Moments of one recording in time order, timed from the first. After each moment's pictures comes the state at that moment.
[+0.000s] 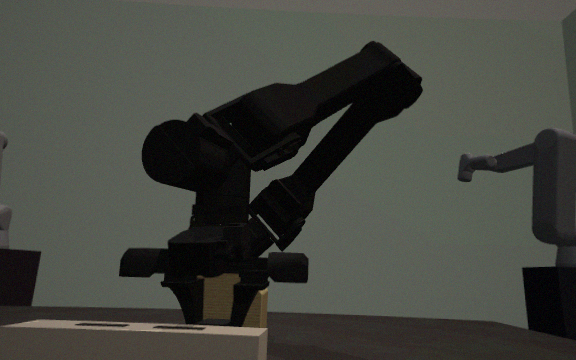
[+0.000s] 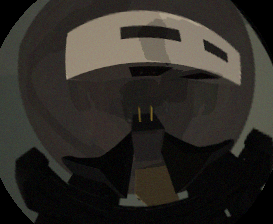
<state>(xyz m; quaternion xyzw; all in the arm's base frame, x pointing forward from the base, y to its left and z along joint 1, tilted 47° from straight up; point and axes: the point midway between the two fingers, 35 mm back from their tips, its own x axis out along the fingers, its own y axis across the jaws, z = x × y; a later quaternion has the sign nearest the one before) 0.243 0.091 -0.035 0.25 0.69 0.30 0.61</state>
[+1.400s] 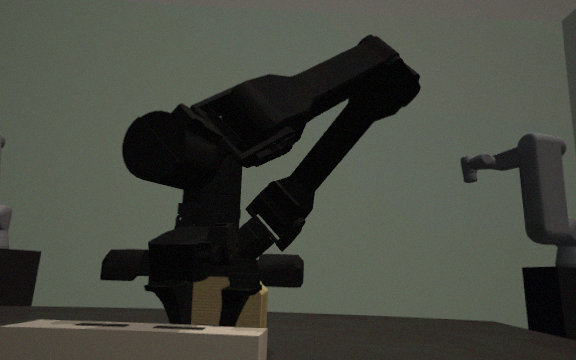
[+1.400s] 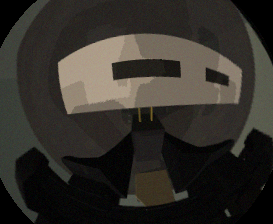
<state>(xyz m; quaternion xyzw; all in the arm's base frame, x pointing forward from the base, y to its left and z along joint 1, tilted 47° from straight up) 0.270 0.092 -0.041 0.25 0.69 0.30 0.61</state>
